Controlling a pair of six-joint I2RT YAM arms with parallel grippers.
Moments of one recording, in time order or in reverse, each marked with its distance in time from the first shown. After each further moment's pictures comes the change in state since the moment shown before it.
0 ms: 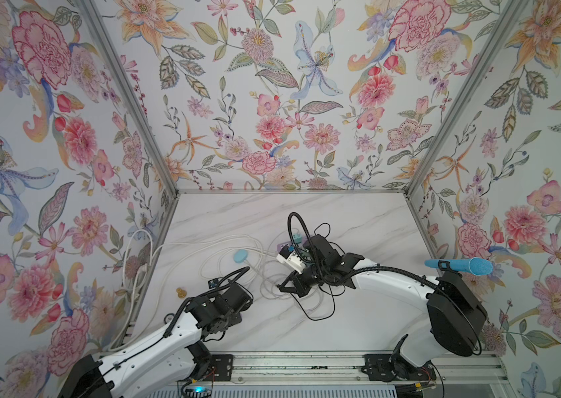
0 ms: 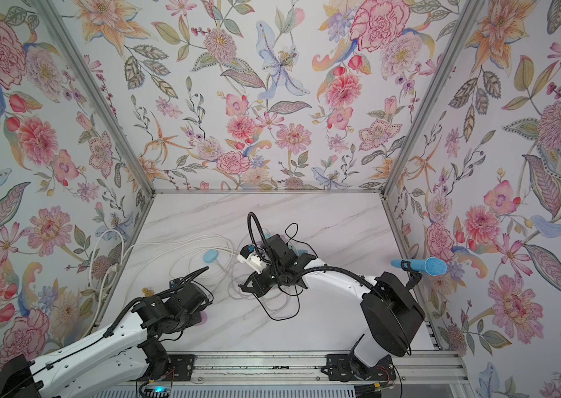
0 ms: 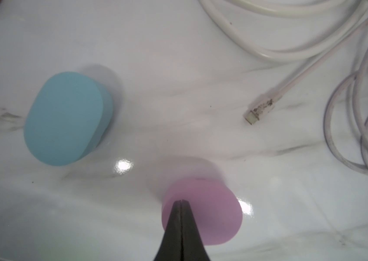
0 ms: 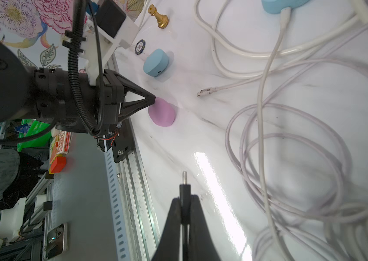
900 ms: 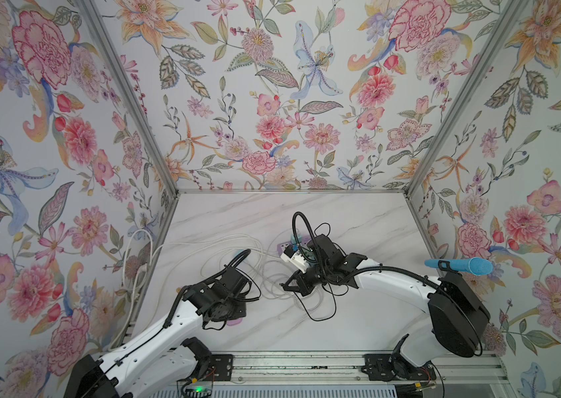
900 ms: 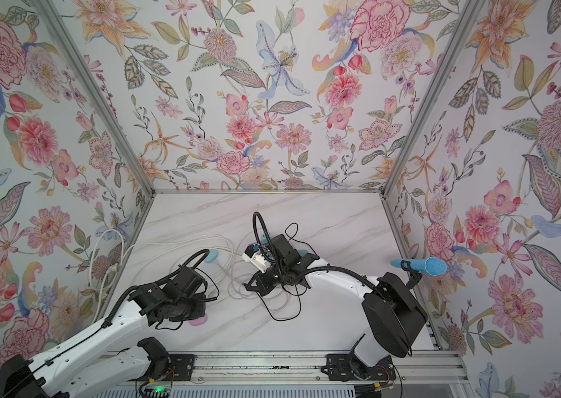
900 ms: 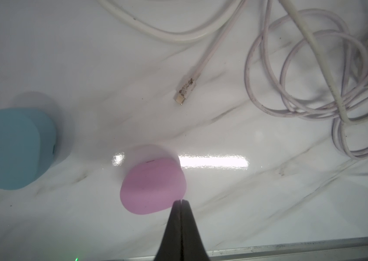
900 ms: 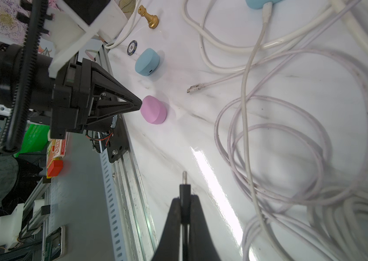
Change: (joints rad) left arm 0.053 0.059 0.154 -0.076 0.259 0.306; right arm -0.030 -0.009 -0.032 0.002 0.000 0.001
